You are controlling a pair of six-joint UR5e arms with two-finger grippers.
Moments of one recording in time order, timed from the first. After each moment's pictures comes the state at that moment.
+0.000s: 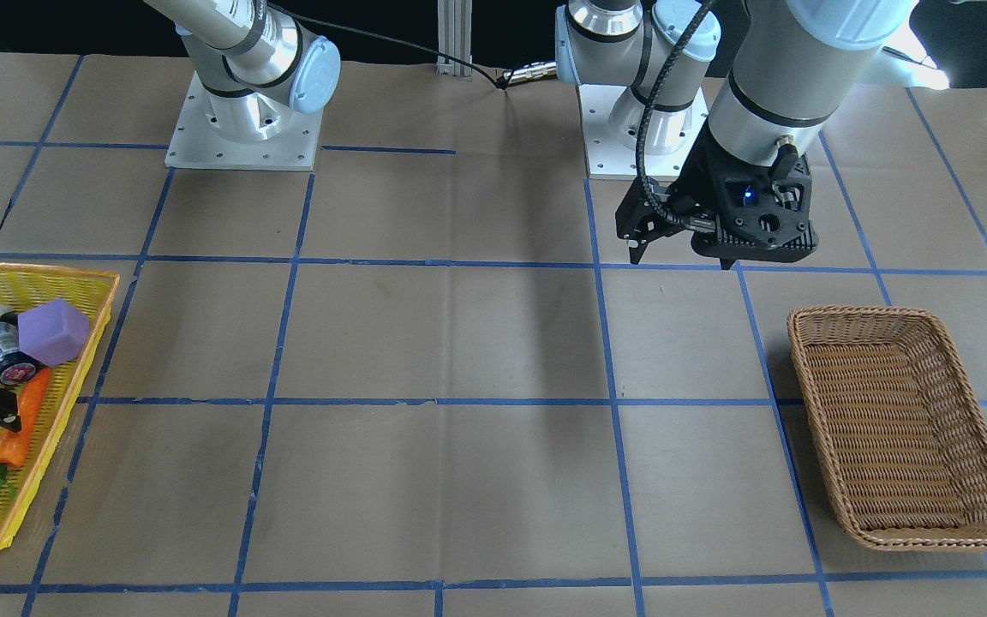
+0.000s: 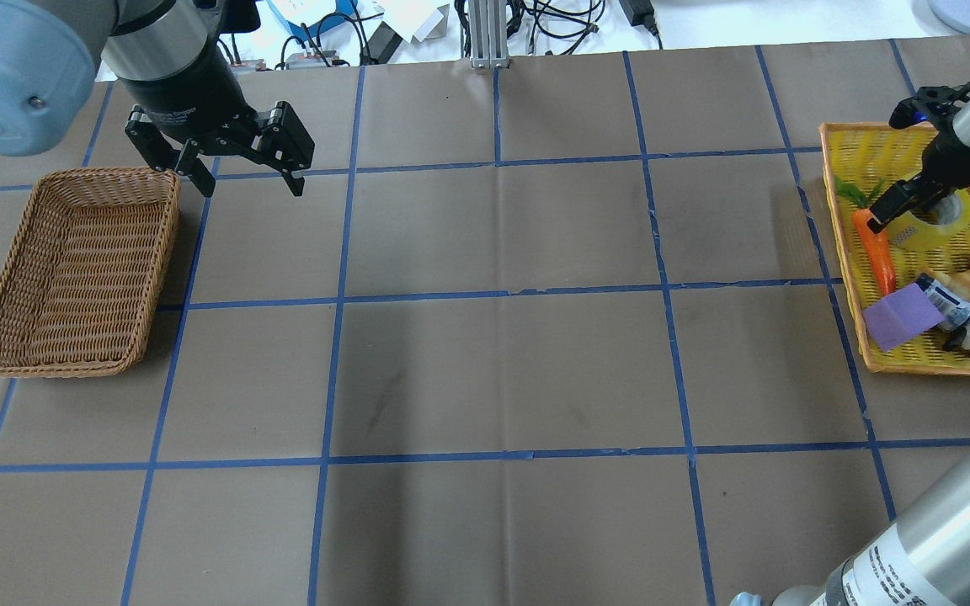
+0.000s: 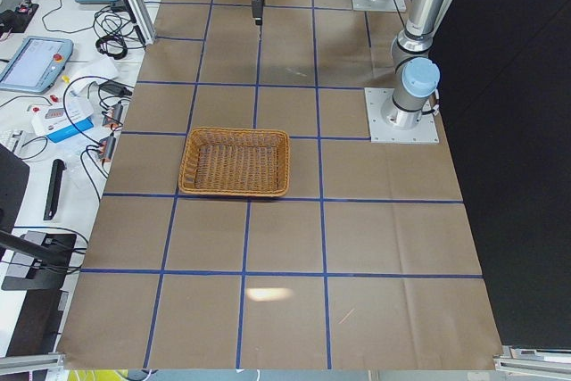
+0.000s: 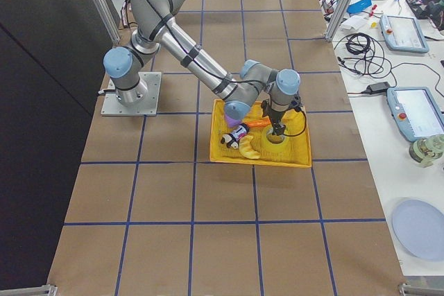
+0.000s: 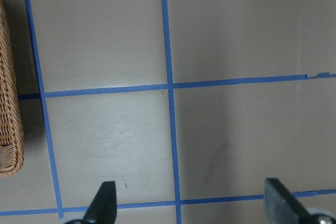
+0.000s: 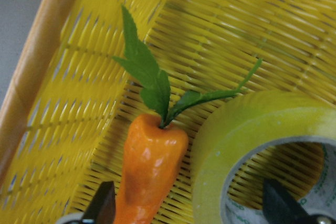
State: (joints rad) left arm -1.59 -1.67 -1.49 -1.58 1.57 0.04; right arm 1.04 -1.02 1.57 -2.09 -1.56 -0.91
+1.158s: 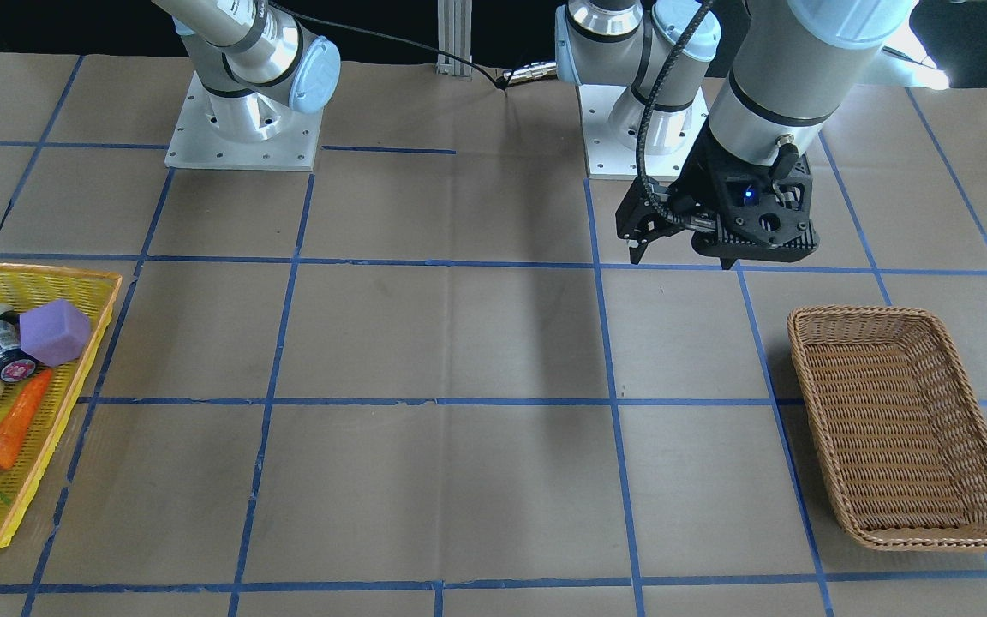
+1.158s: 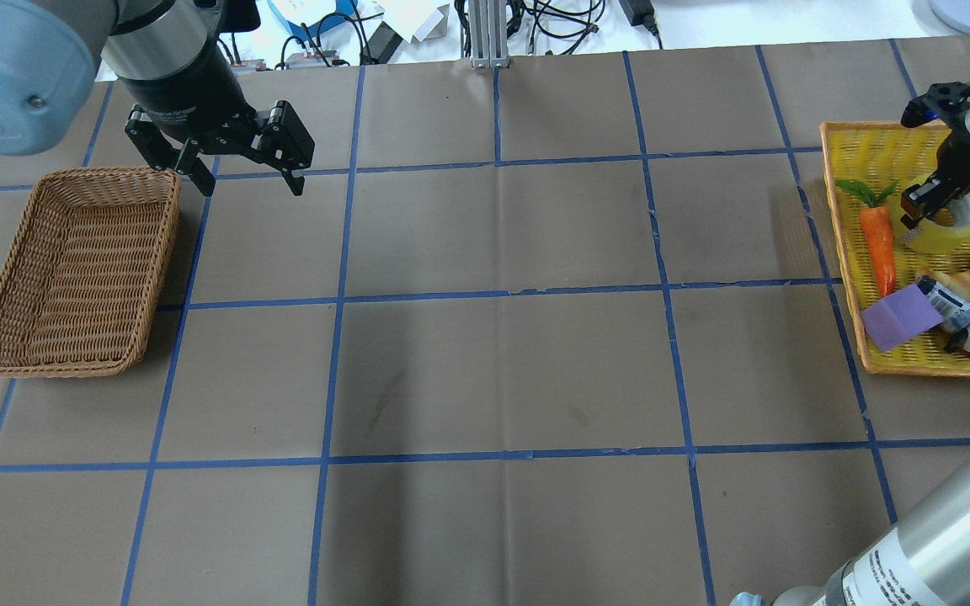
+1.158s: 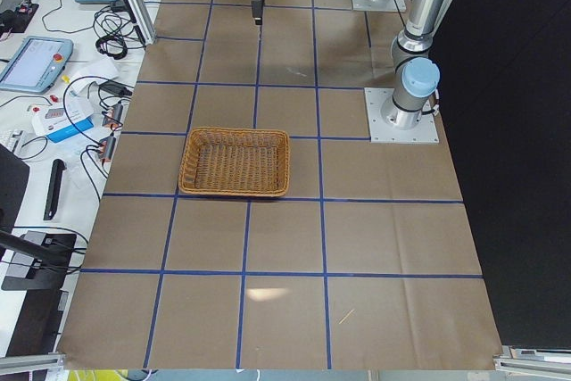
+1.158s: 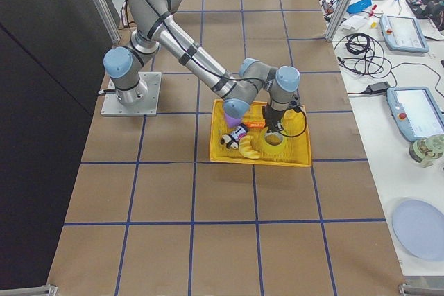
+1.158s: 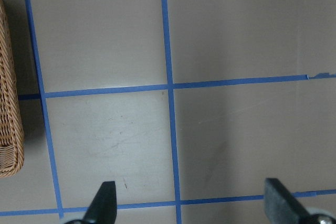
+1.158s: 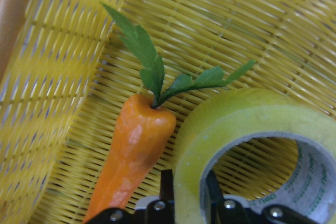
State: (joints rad) left arm -1.59 -1.67 -1.49 -1.58 1.57 0.04; right arm 1.05 -1.05 1.57 -2.09 -1.64 -0.91
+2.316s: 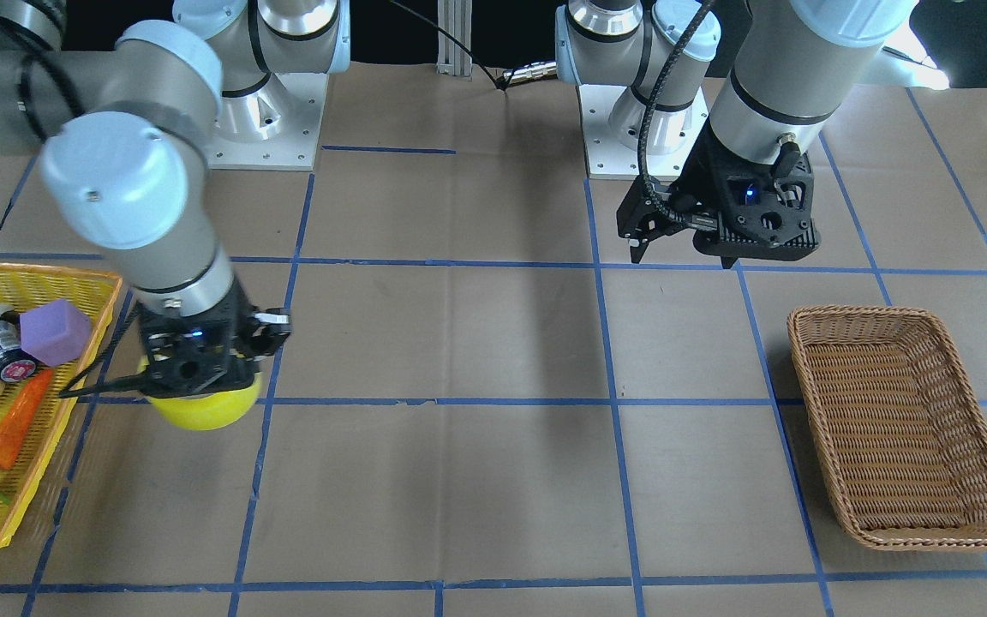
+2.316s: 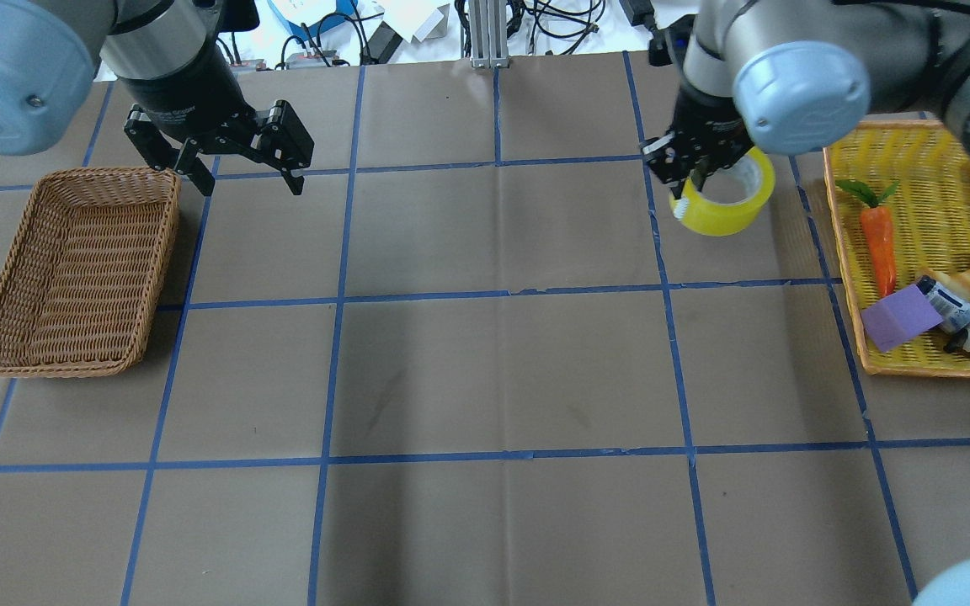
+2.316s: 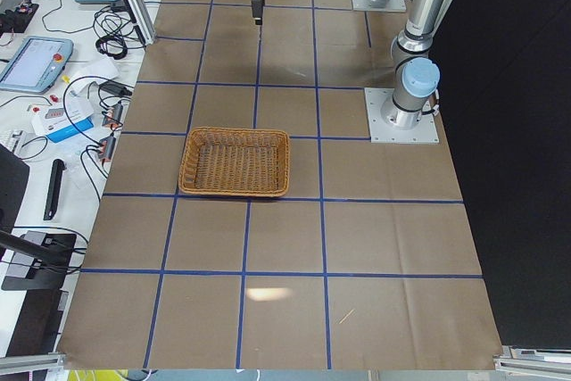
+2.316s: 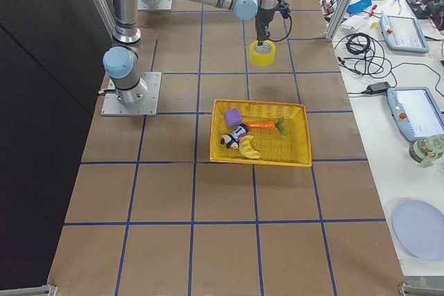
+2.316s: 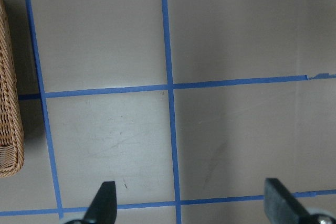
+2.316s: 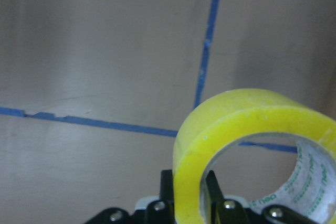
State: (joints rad) left arm -1.58 -1.67 -1.49 -1.58 1.56 0.04; right arm 1.69 -1.27 1.56 -1.82 -1.61 -0.03
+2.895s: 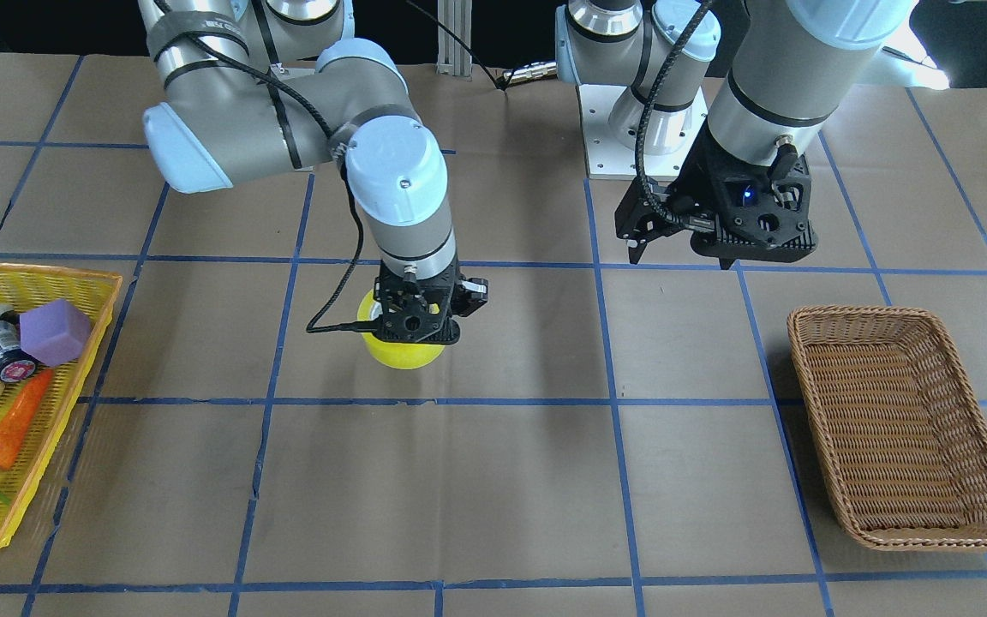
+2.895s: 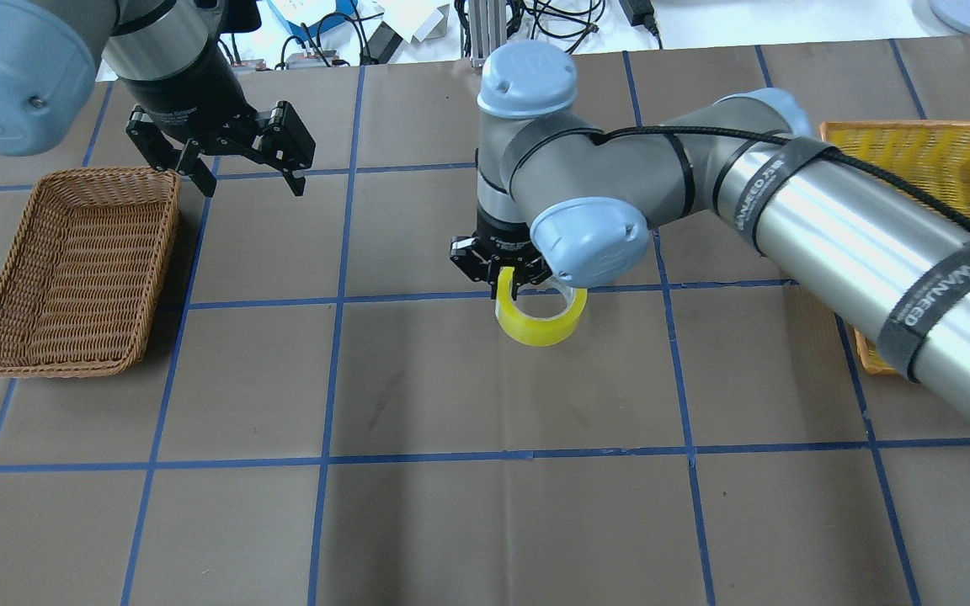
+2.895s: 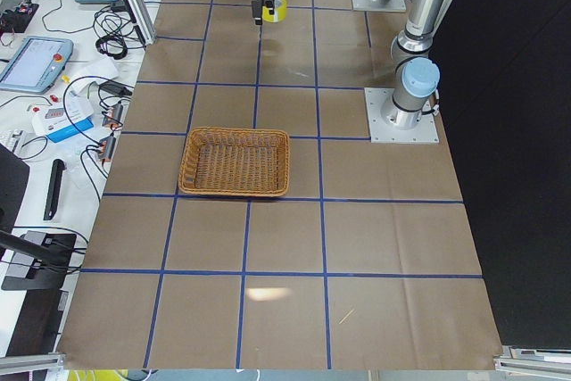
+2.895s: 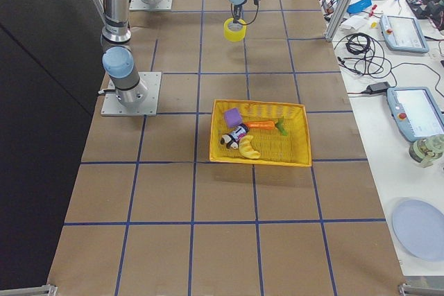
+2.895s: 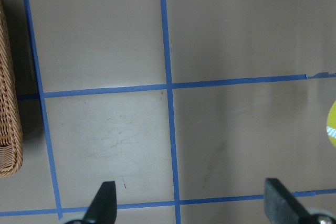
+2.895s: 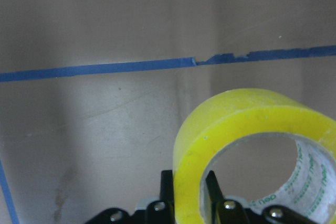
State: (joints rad) left arm -1.59 -1.67 -1.49 -1.58 1.56 0.04; right arm 1.96 -1.21 1.64 -1.95 -1.45 0.47
